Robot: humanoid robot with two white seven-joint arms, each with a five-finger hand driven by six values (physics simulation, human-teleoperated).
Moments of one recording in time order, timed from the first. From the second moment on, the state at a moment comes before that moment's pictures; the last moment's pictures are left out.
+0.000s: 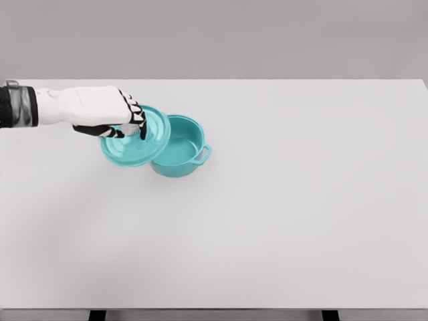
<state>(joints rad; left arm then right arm) -0.88 0.85 -0.79 -1.52 -0.28 -0.61 -0.61 0.00 0.00 0.12 0.11 0.06 -0.28 0.35</state>
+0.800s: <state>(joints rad) -0.98 0.66 -0.91 -1.34 -0.31 -0.61 -0.61 0.00 0.00 0.12 0.11 0.06 -0.28 0.35</state>
